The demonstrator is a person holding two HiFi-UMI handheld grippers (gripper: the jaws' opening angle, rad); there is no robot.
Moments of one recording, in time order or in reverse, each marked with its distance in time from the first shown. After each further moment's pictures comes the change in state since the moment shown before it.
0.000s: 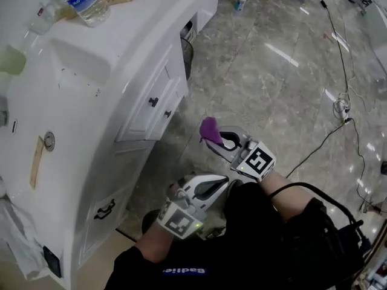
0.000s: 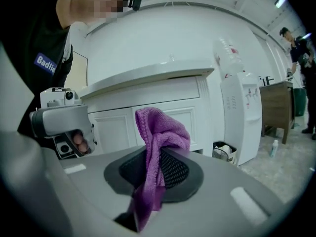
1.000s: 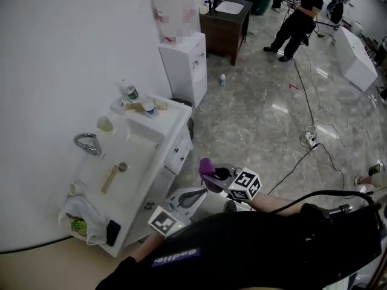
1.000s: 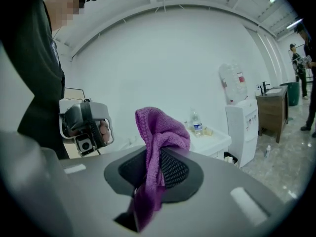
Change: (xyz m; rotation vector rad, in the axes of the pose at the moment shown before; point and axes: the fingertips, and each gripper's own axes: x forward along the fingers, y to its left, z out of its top) left arm -0.146 -0.057 0.490 -0.178 -0.067 0.060; right arm -0.172 0.190 0.419 0.203 0.035 0.018
